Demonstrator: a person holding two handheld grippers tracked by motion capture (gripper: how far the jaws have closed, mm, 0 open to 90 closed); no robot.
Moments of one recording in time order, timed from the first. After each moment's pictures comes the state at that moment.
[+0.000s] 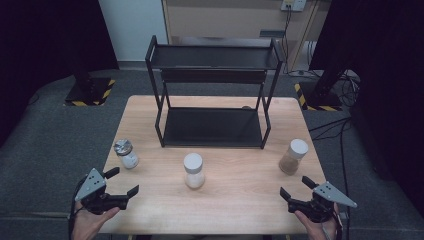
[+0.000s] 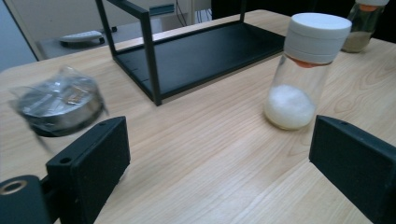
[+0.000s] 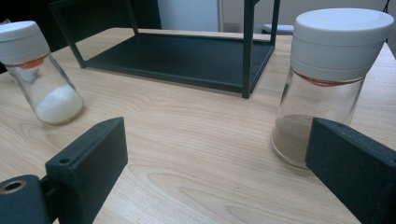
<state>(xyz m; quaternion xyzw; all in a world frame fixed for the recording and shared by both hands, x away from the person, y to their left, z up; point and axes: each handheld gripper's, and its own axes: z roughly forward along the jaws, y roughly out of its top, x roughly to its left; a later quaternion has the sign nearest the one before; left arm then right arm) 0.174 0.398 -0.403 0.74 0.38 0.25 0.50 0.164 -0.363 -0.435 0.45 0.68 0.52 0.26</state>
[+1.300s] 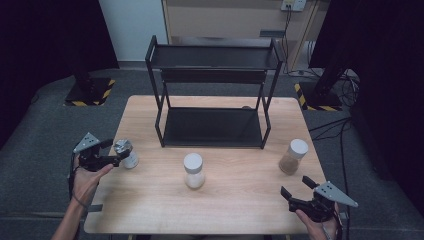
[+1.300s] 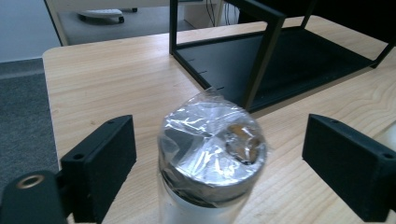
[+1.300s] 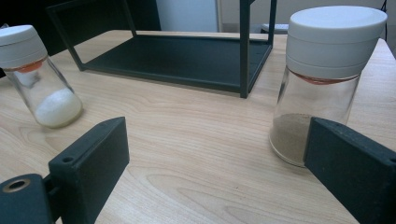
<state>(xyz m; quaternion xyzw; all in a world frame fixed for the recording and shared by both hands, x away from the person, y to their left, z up) 0.284 0.443 -0.416 0.72 0.44 0.23 0.49 0.165 -0.365 -0.437 0.45 0.68 0.52 0.25</state>
